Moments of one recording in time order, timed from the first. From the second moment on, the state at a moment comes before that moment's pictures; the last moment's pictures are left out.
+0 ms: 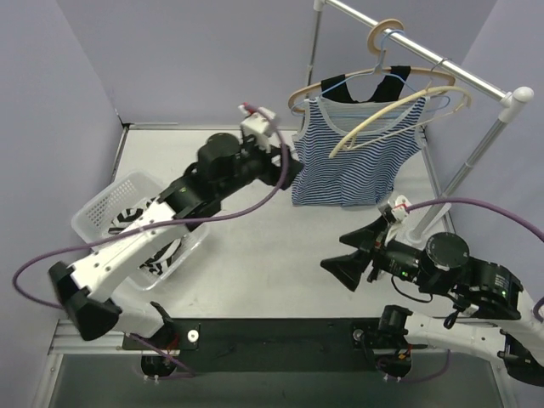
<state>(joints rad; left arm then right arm) -0.86 1.45 1.55 -0.22 0.00 -0.23 1.15 0.58 1.11 -0.73 0.11 0.35</state>
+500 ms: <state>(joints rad) -0.75 0.68 0.78 -0.33 -0.07 -0.16 0.95 1.17 1.66 -0.55 0.40 0.09</state>
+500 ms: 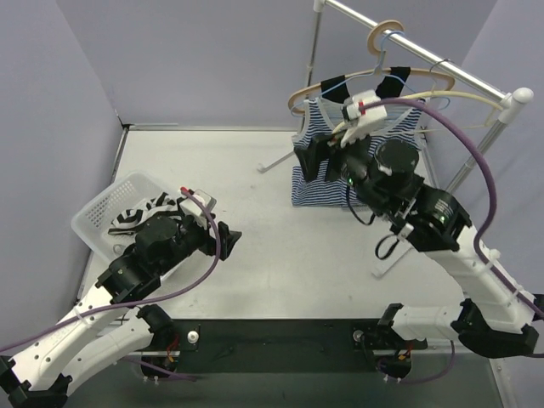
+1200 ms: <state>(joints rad) -0.69 0.64 0.72 -0.40 0.07 -0.17 0.37 1.56 2.06 -0.56 0.33 0.05</state>
